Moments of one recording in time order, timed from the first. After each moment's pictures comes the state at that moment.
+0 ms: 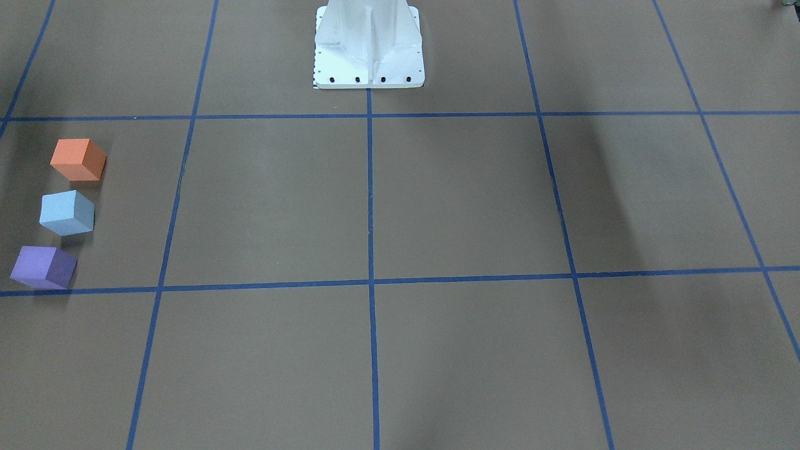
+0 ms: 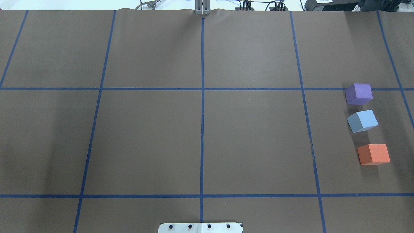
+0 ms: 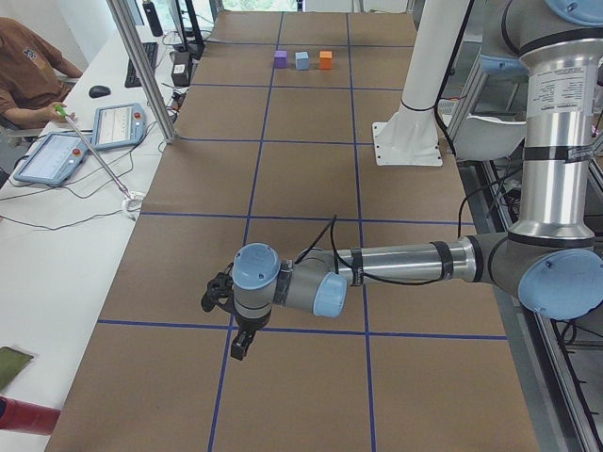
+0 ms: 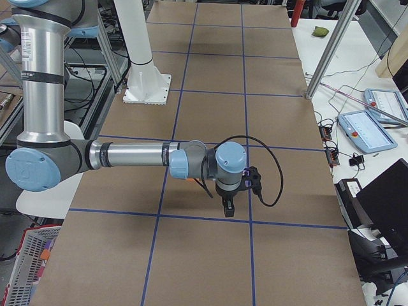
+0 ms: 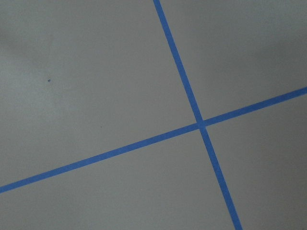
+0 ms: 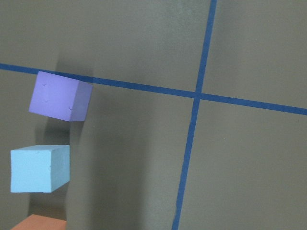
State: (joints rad) left arm -1.58 -1.50 -1.54 -1.89 -2.27 0.18; right arm 1.56 -1.64 1.65 -1.53 2.37 -0.13
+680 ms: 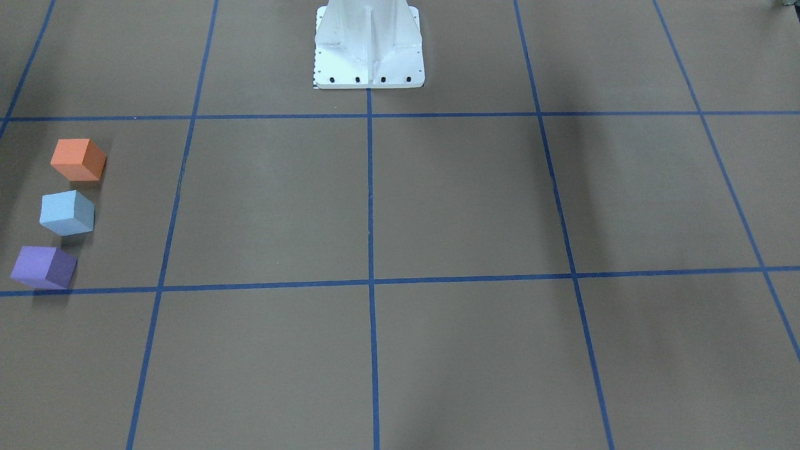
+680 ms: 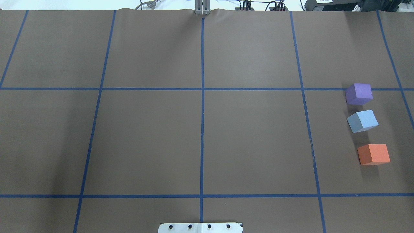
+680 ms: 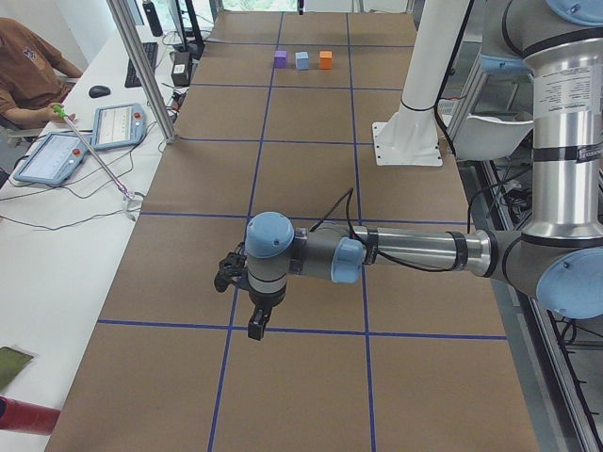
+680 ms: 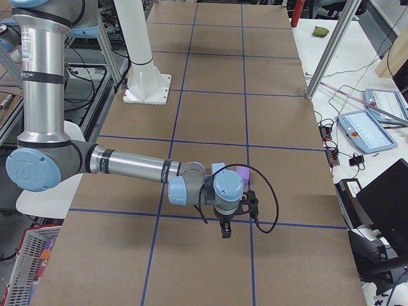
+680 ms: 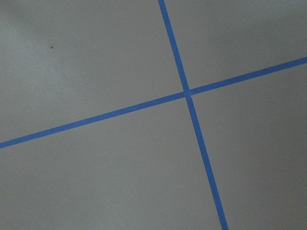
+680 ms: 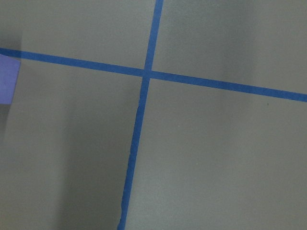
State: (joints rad) left arm -1.58 -1.47 -1.73 -1.66 -2.26 0.16; right arm 1.56 -1.64 1.52 -1.39 2.37 -0.07
